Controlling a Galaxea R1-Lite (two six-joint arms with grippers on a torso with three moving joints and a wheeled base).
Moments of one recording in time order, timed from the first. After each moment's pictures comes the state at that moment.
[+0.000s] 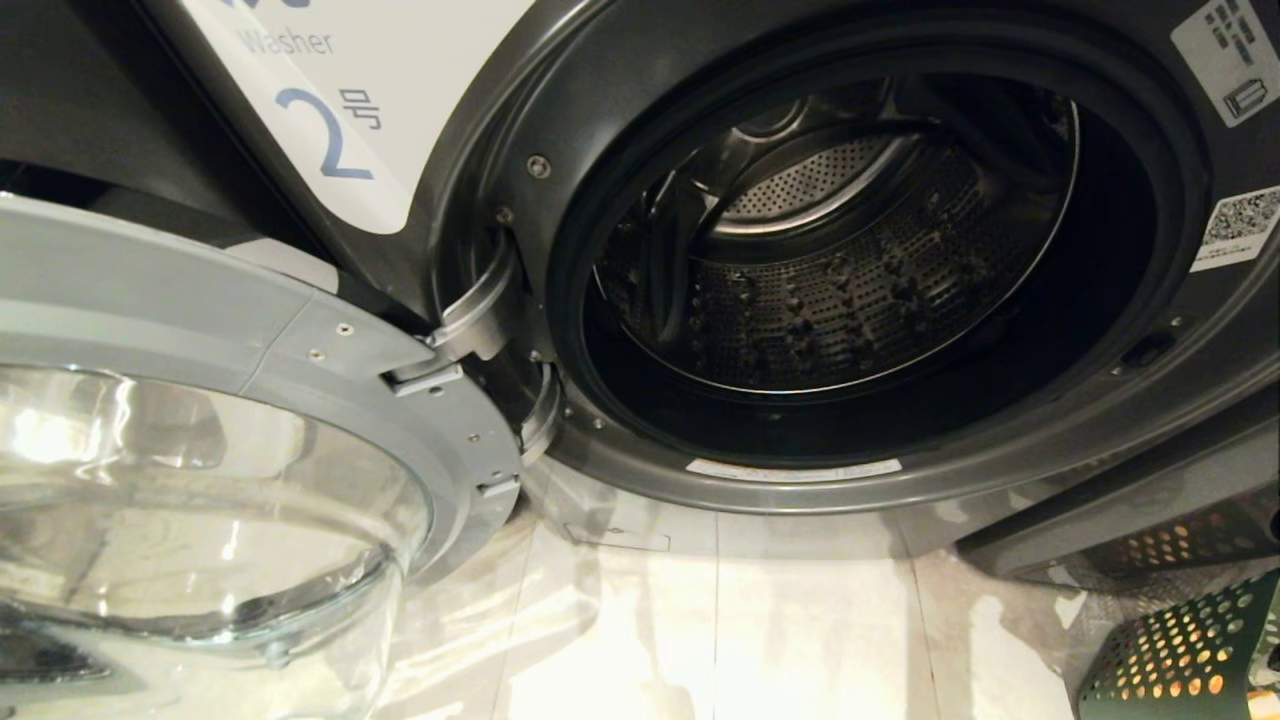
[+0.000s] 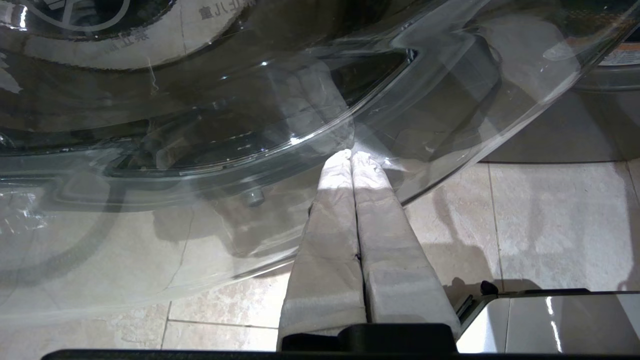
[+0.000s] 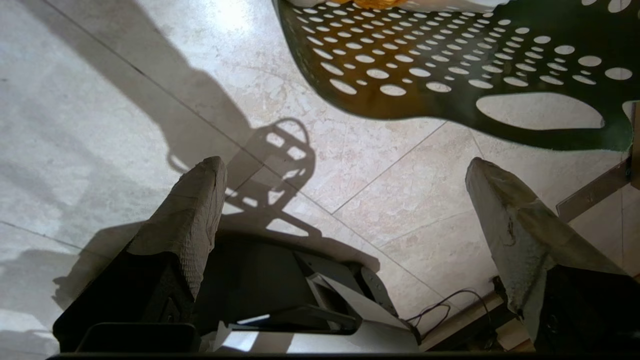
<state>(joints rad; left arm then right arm) 0.00 0.00 0.00 0.00 0.00 0.01 -0.81 1.82 -0.71 0.05 0.03 0.06</state>
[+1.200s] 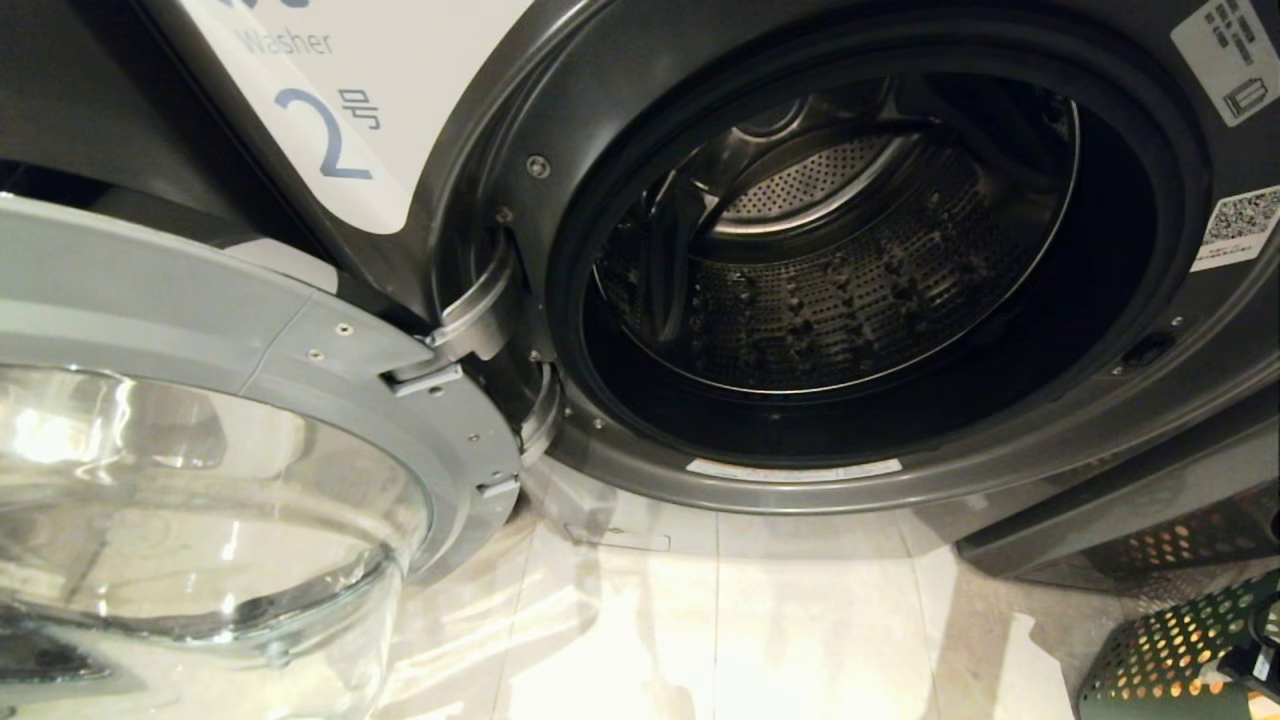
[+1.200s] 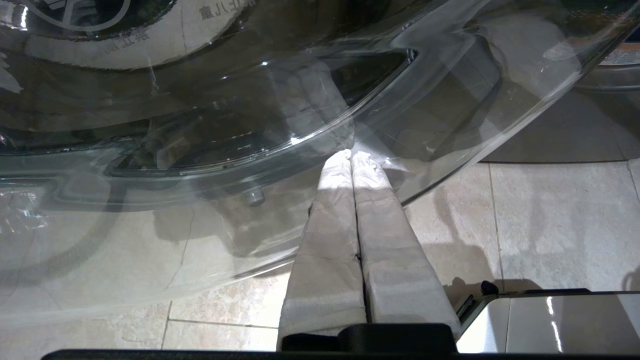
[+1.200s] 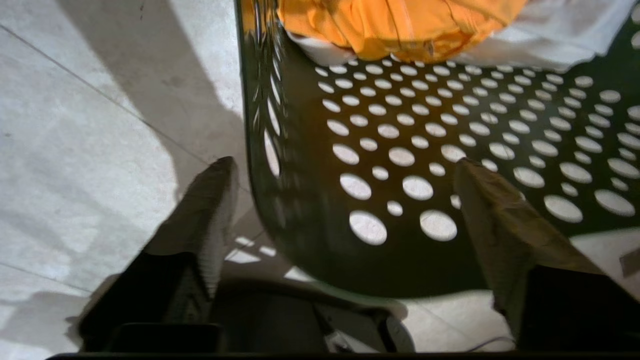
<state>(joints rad) 0.00 0.00 0.00 0.00 0.00 0.01 -0.84 2.22 -0.79 -0.28 0.14 0.04</state>
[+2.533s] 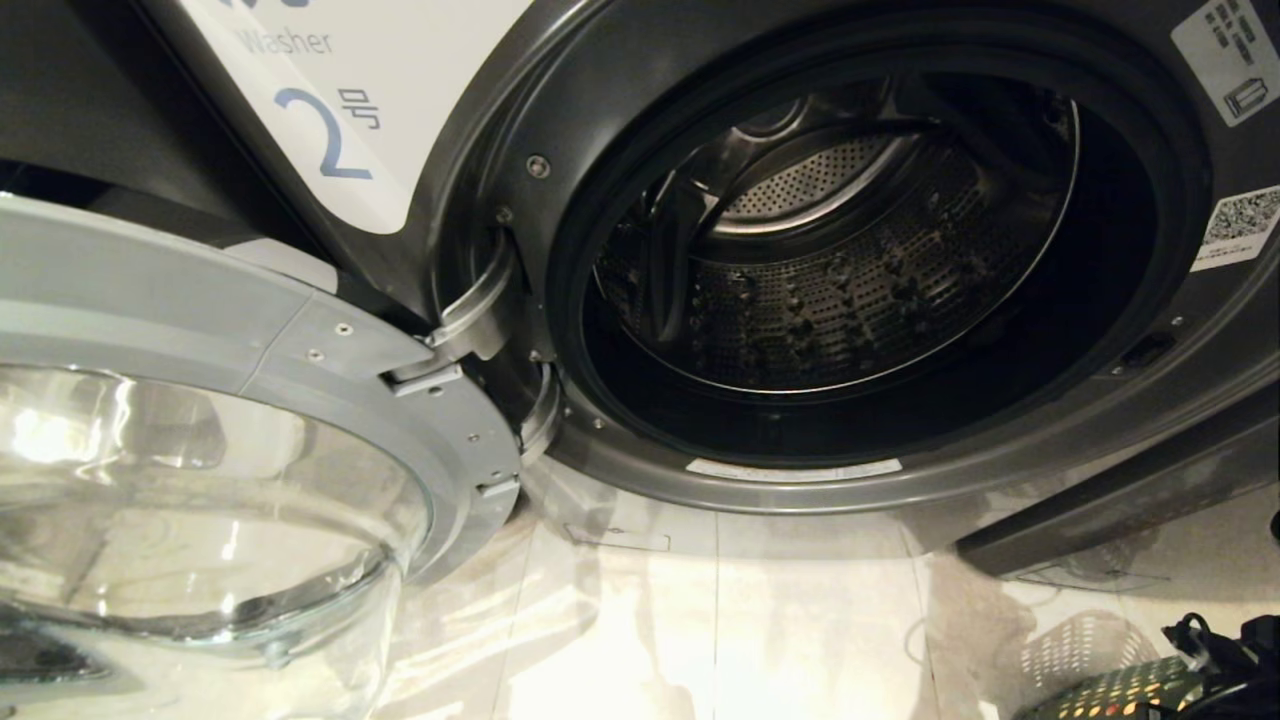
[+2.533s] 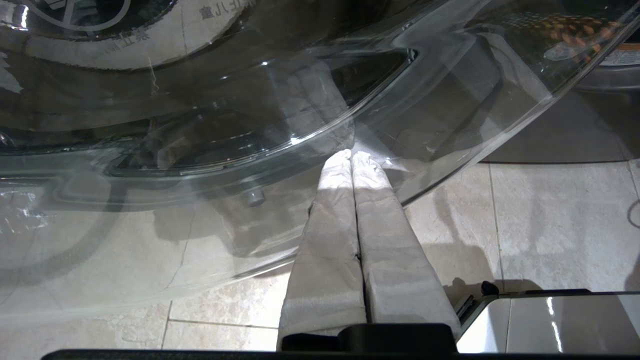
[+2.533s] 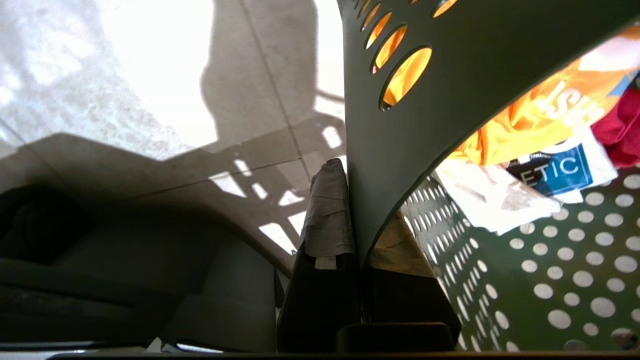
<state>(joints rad) 0.00 0.00 0.00 0.00 0.00 0.01 -0.59 2.25 -0.25 -0.87 0.22 -0.17</state>
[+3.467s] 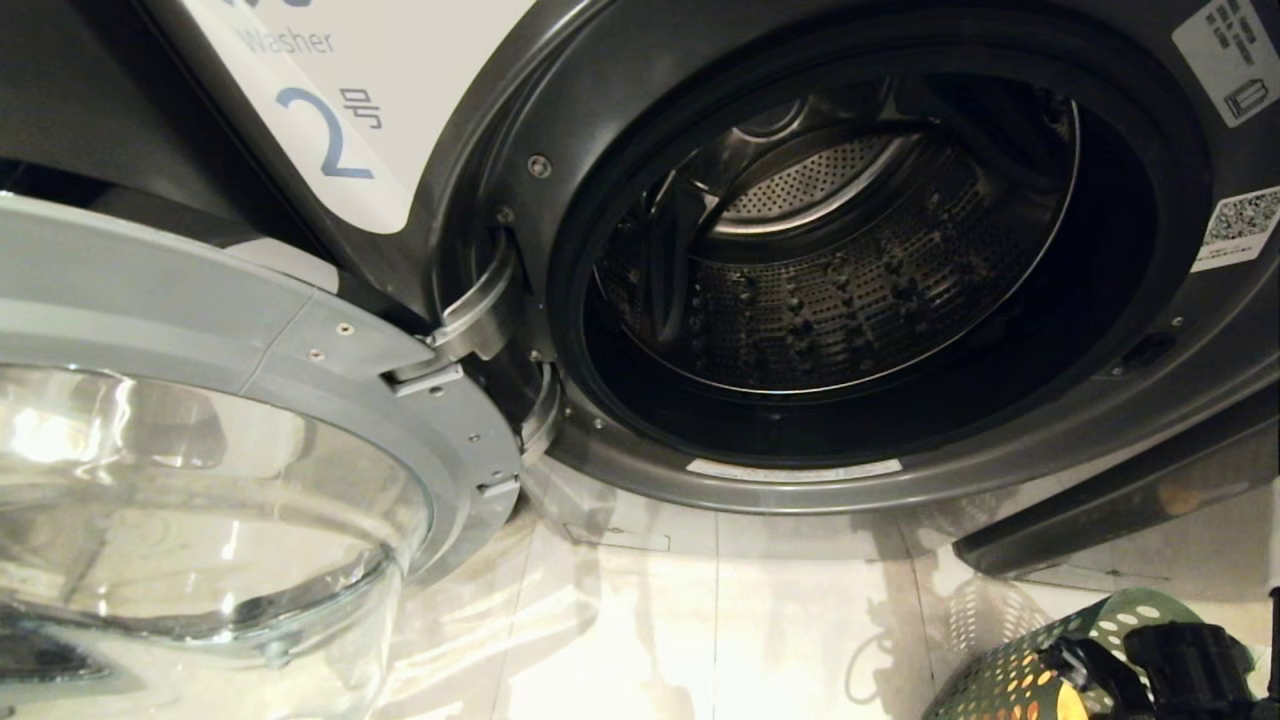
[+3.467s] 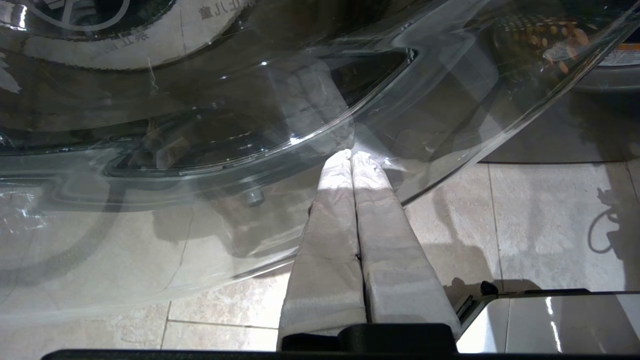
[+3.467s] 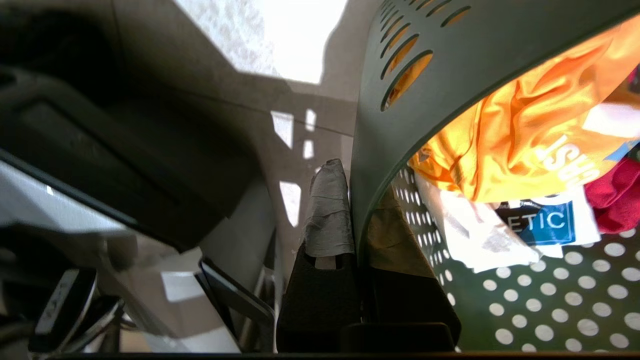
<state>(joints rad) 0.00 0.00 0.00 0.00 0.00 0.01 -0.18 2.24 -0.03 -1.09 0.23 -0.30</state>
